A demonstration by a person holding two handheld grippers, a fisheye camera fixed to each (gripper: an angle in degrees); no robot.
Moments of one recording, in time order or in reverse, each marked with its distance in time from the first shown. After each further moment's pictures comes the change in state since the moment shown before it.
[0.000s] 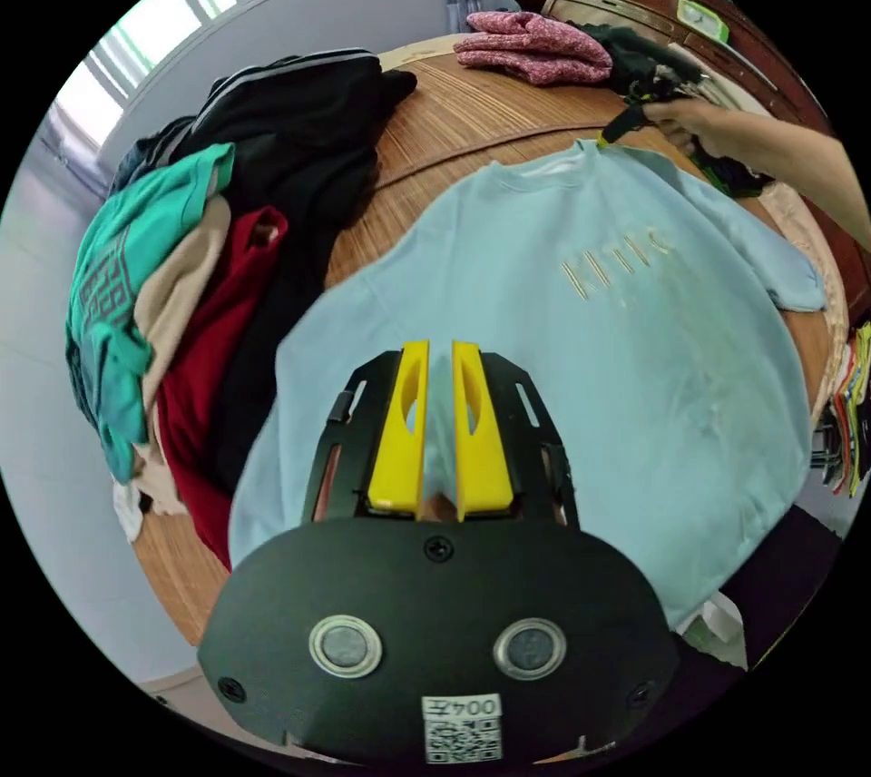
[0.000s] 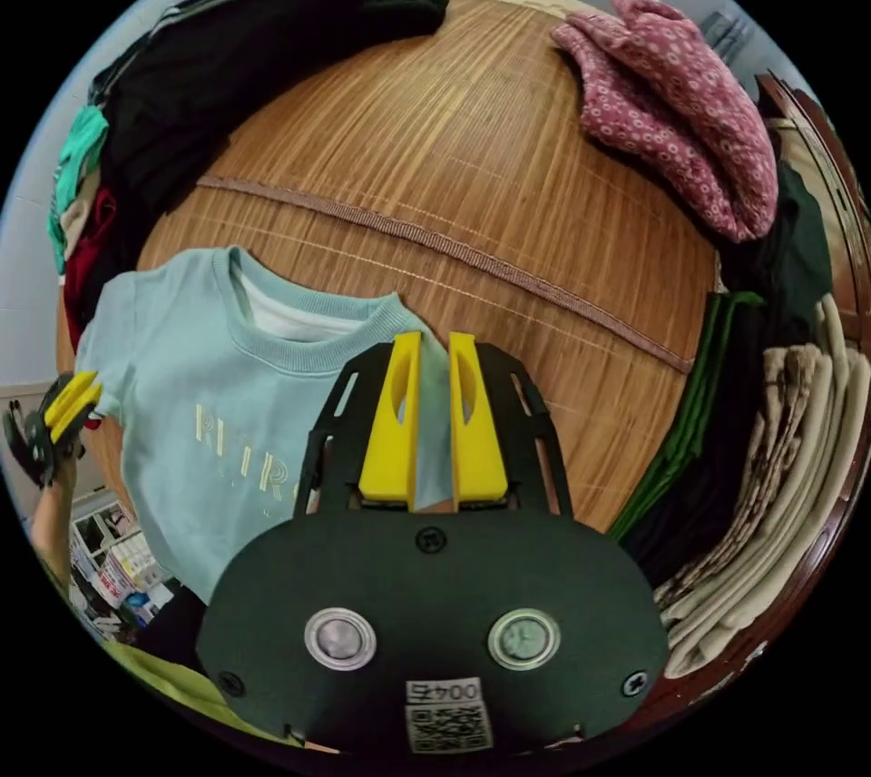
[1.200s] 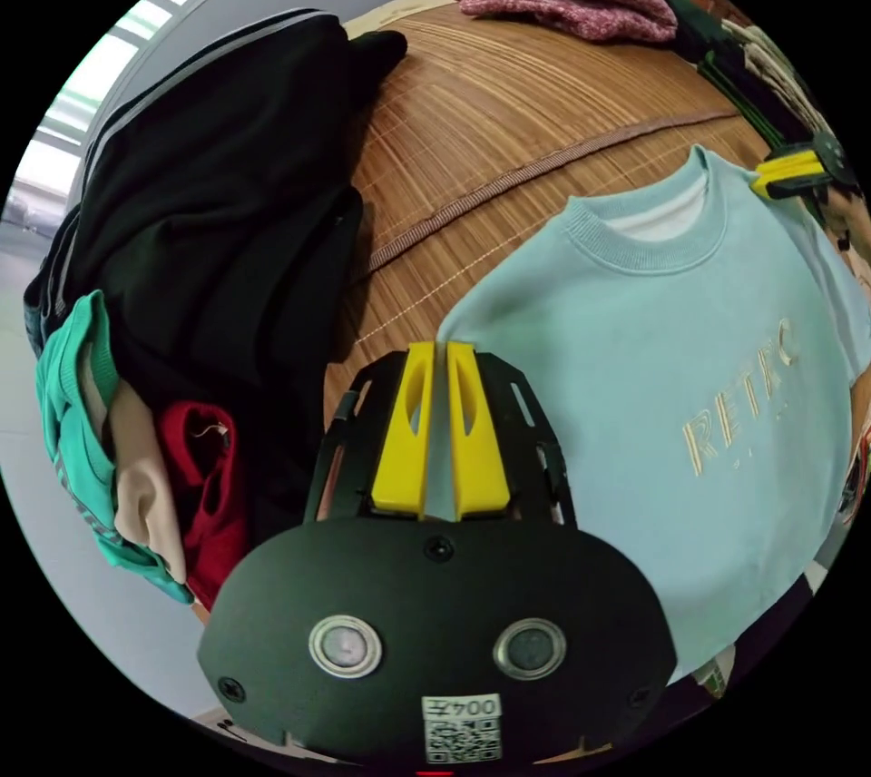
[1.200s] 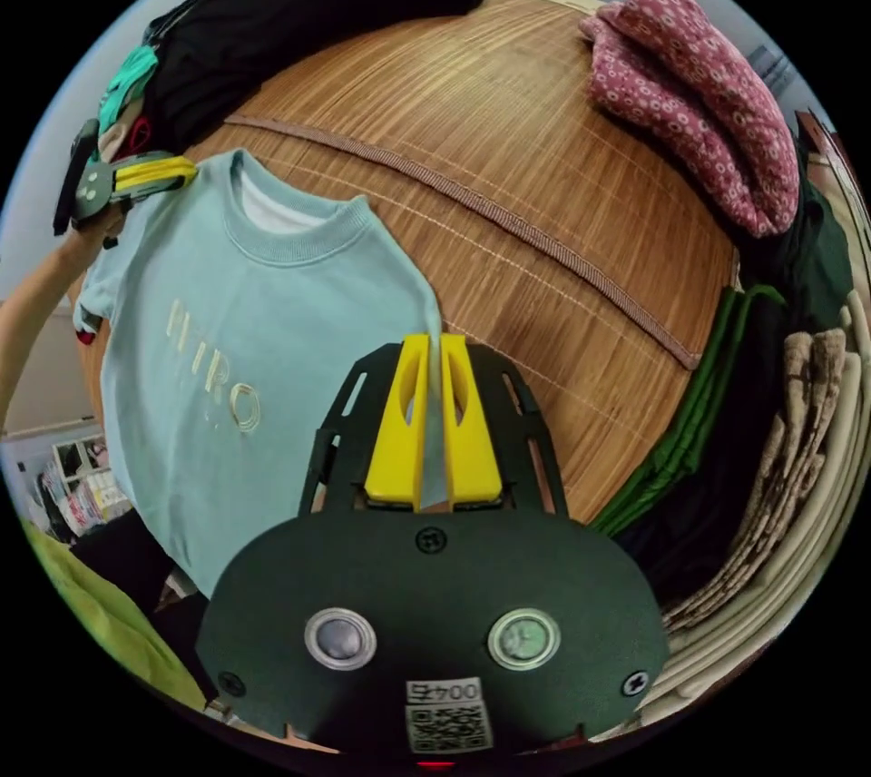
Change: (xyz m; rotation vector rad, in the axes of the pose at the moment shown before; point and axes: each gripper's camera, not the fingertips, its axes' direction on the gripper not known) left arm -0.006 -0.178 0.131 -0.134 -0.062 0.073; right arm 0.127 0.072 -0.137 -0.034 -0.063 -0.156
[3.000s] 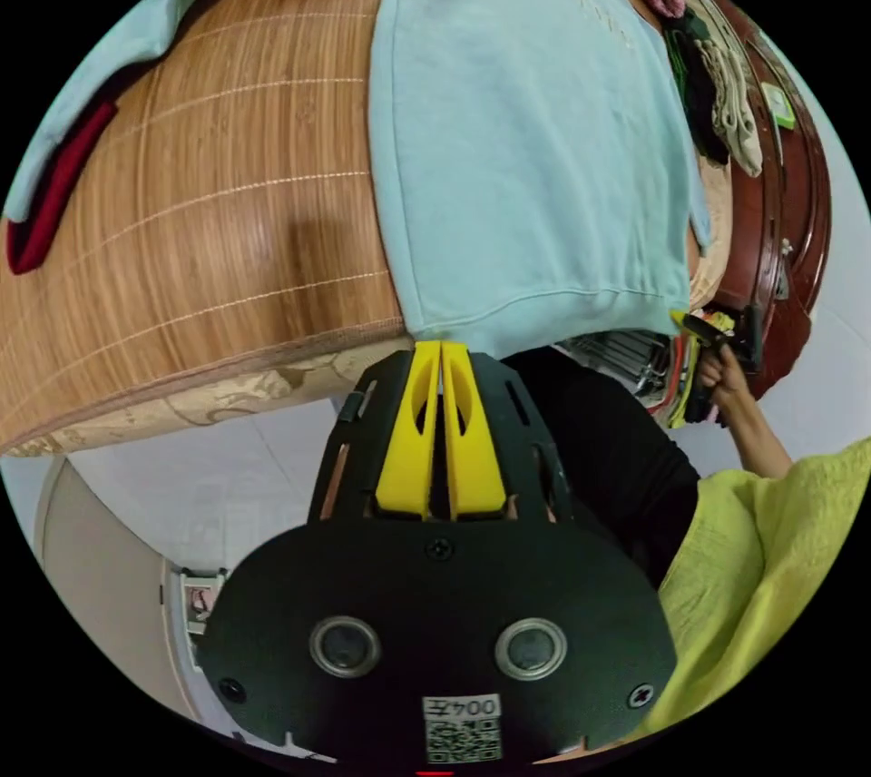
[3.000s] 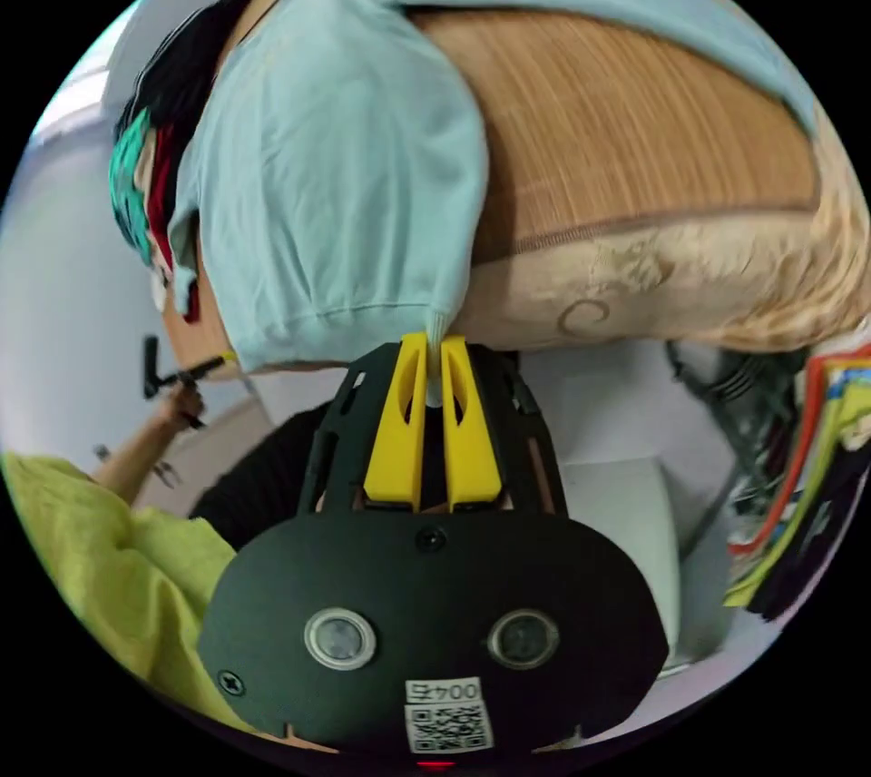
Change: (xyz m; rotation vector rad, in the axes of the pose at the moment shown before) left arm 0.036 0.414 -0.024 -0.445 0.746 -0.343; right arm -0.143 0.629 -0.252 -0.173 -0.419 0.660
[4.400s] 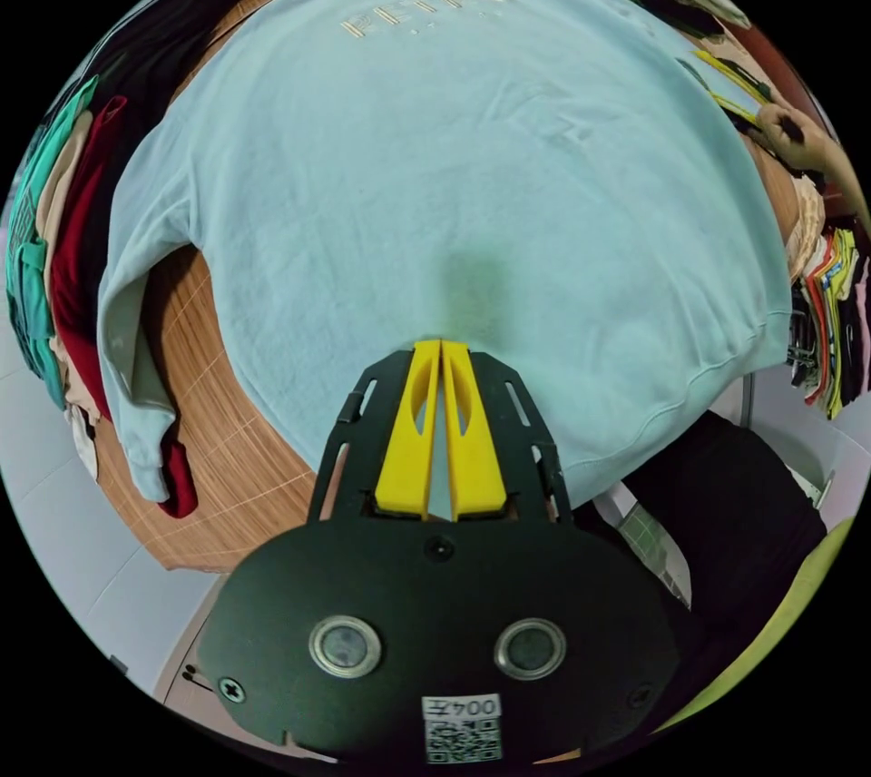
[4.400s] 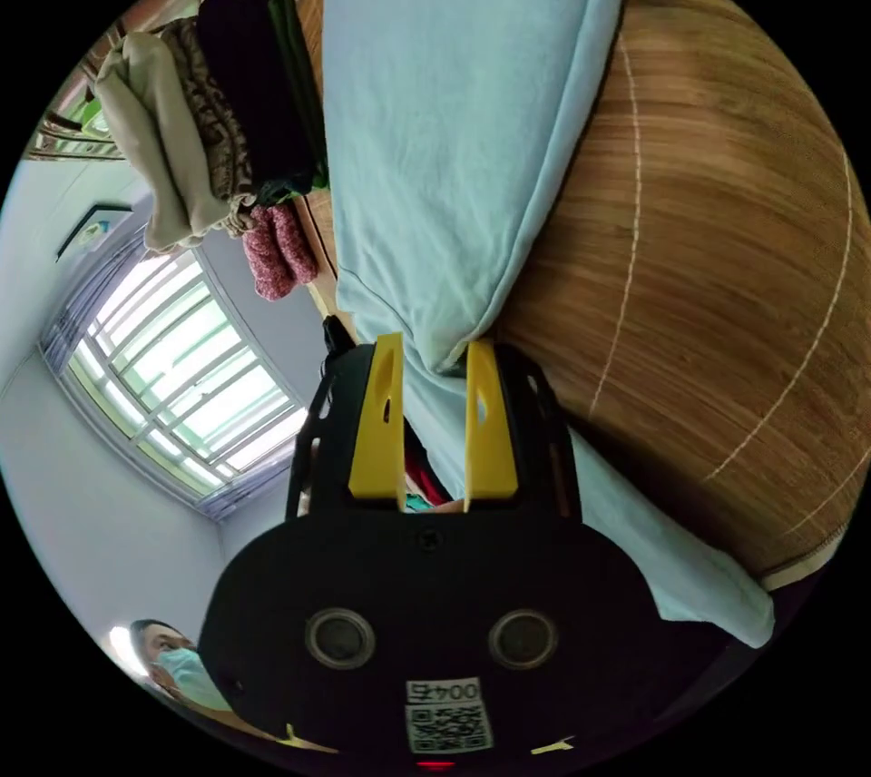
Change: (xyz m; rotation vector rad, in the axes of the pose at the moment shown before) left arm 0.290 -0.135 0.045 0.126 -0.559 0.320; right arm 0.167 -0.131 -0.036 0.467 -1.035 0.759
